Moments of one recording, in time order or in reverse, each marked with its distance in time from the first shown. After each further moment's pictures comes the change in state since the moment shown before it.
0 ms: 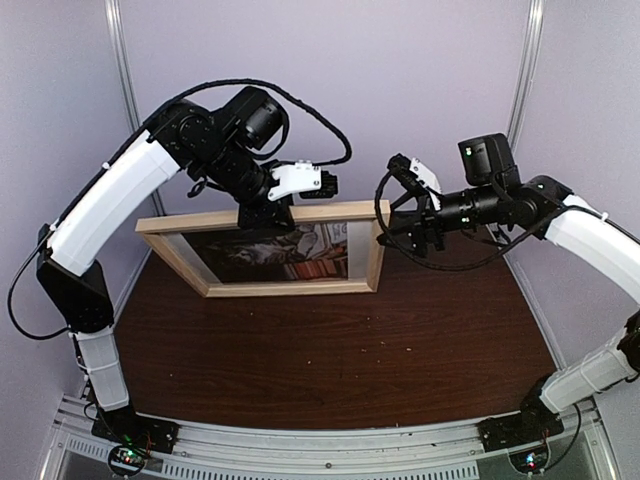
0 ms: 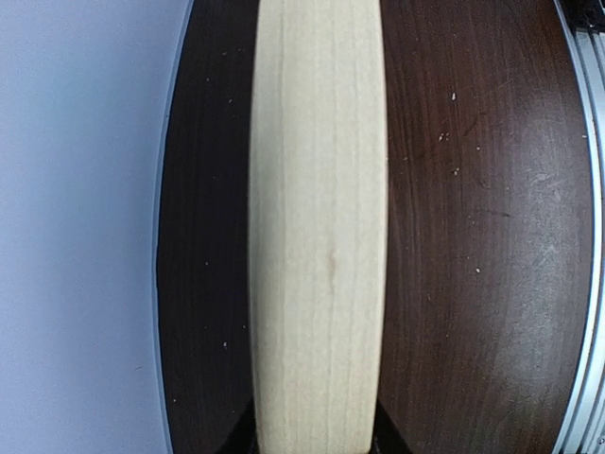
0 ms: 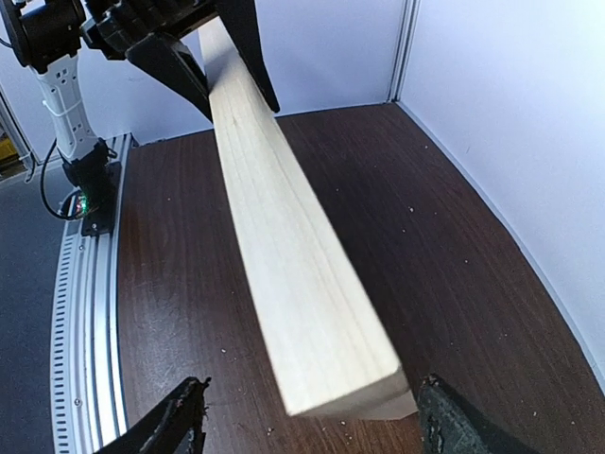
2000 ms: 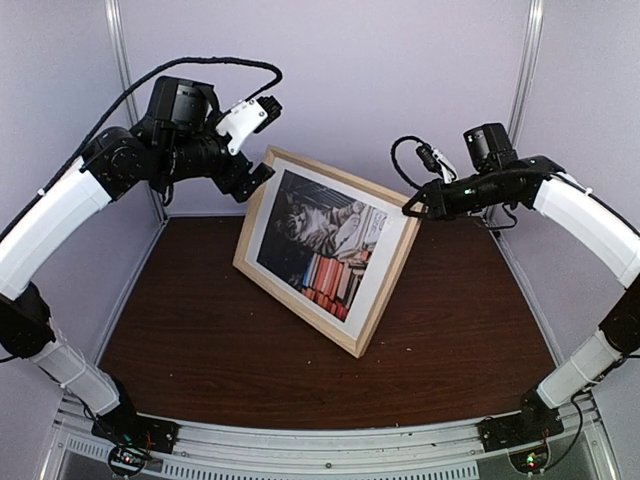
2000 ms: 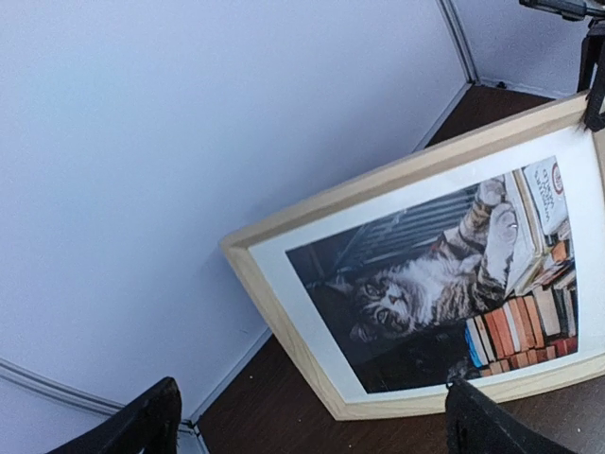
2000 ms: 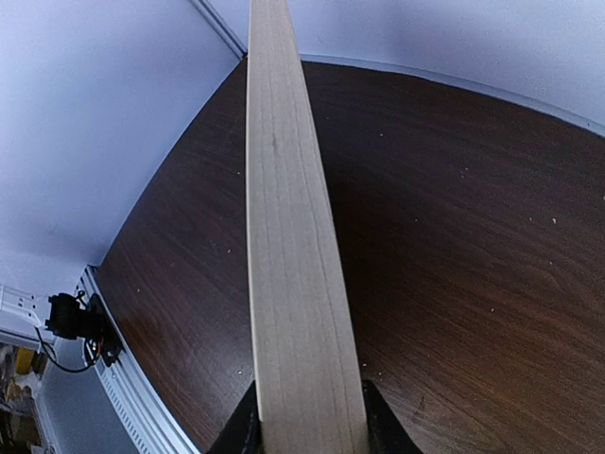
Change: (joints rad) left arm 0.065 -0.382 -0.512 0.681 -0.315 -0.253; right arm -0.209 0.161 0.178 -0.188 0.082 0.471
